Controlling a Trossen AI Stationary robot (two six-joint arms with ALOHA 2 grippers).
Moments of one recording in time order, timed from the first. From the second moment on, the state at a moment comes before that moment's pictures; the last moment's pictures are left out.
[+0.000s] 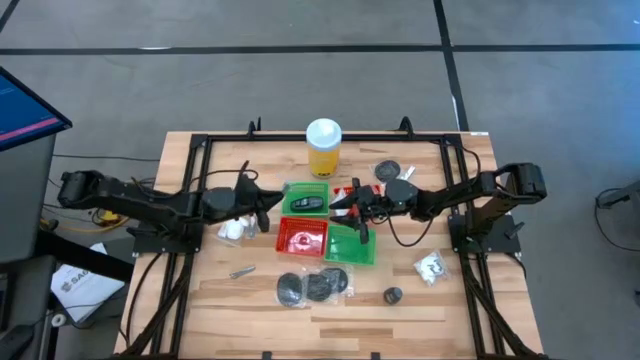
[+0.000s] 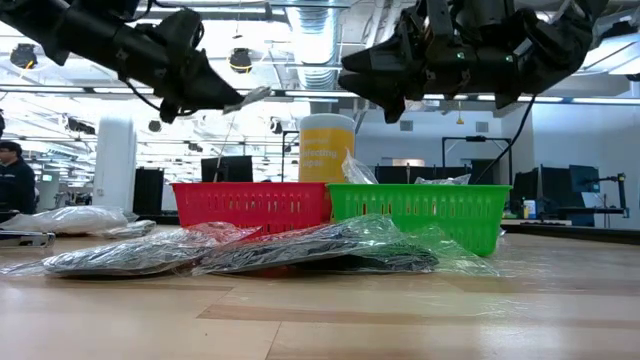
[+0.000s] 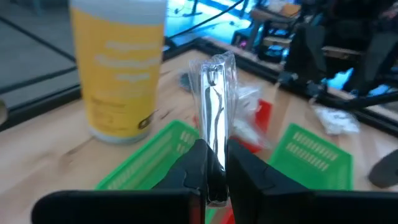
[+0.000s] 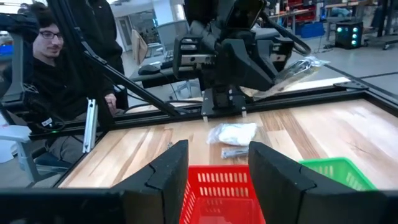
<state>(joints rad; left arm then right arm) -0.03 0.98 0.38 0.33 -0.46 -0.36 -0.06 1.56 0.59 0.92 -0.16 0.18</state>
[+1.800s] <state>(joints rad) -0.14 1.55 0.67 0.76 -0.34 -0.16 -0.04 1.56 0.64 0.91 -0.16 0.15</state>
